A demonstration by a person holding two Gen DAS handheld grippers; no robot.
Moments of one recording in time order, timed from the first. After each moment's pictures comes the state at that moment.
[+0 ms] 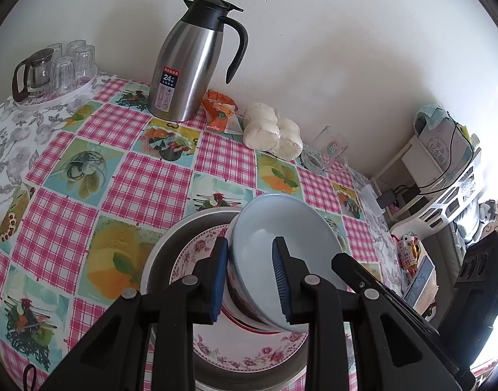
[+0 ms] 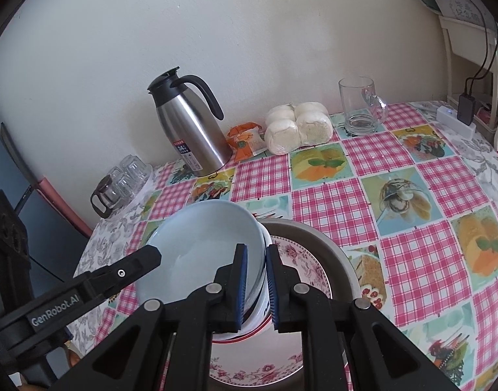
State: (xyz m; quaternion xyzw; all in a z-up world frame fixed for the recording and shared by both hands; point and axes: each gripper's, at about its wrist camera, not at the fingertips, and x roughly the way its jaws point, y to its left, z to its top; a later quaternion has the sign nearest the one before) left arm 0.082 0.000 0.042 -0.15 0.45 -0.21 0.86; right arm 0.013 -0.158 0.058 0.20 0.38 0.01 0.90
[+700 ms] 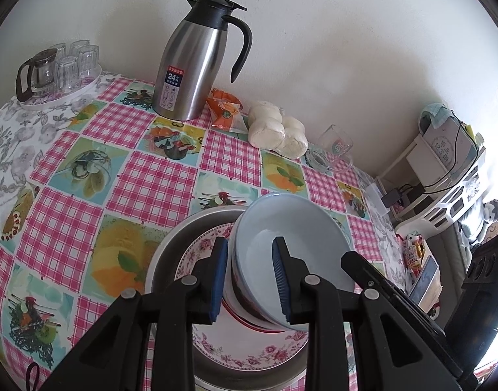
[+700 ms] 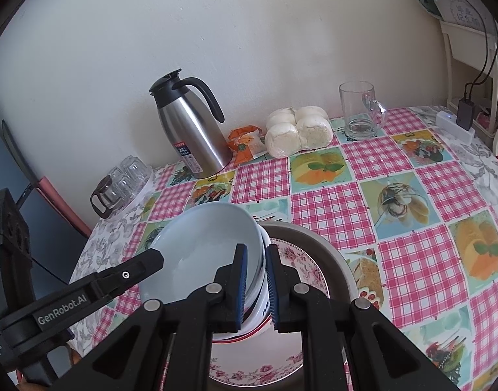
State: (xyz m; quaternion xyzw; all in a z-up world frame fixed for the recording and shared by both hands) left arm 0.082 0.001 0.043 -0.15 0.45 -0.20 0.86; right arm 0.010 -0.158 0.061 0.19 0.37 0.00 0.91
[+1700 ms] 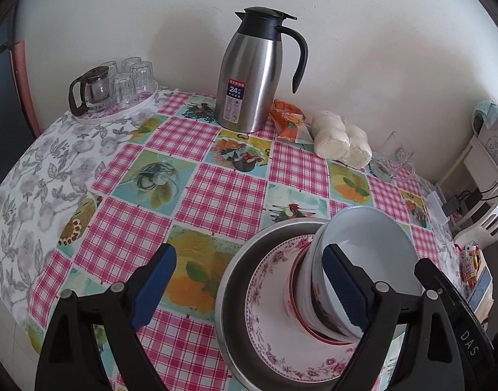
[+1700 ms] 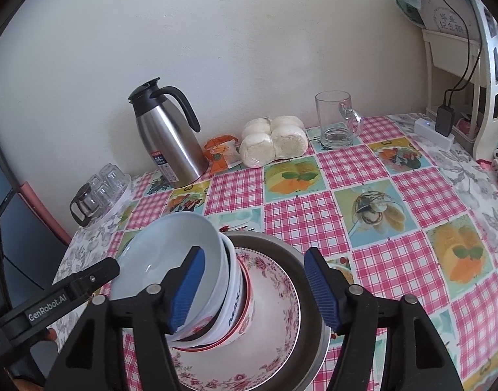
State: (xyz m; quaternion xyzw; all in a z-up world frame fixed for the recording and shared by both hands) left arm 0.085 0.018 0.039 -0.08 0.44 -0.06 0.89; right arm 0.008 -0.171 0.058 0.18 0.36 -0.05 0.92
